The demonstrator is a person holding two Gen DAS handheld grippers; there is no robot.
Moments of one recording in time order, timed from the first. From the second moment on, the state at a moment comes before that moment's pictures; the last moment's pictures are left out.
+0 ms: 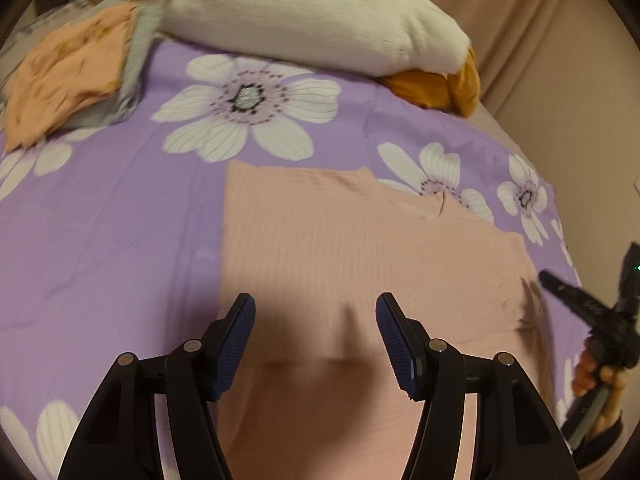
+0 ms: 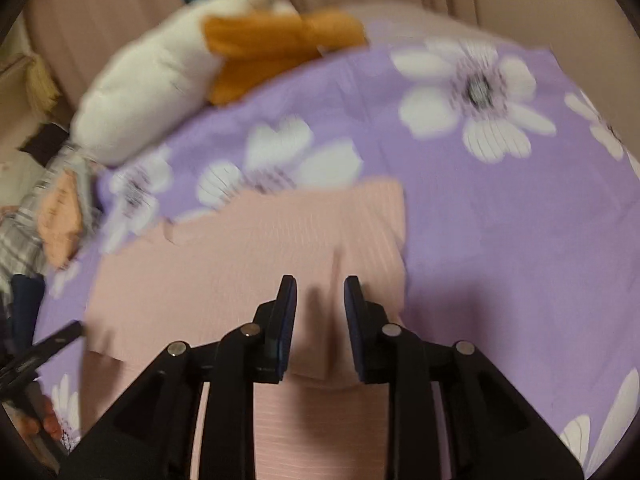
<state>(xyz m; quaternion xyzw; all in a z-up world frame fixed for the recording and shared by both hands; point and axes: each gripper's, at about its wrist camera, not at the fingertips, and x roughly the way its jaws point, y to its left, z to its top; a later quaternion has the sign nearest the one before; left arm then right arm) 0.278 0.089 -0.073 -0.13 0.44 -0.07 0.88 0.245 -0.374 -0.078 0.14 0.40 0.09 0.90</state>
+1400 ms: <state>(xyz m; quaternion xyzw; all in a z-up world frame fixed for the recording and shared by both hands) 0.071 0.138 -0.110 -0.35 0.50 -0.23 0.76 0.005 -0.422 -0.139 0.33 0.52 0.23 0.75</state>
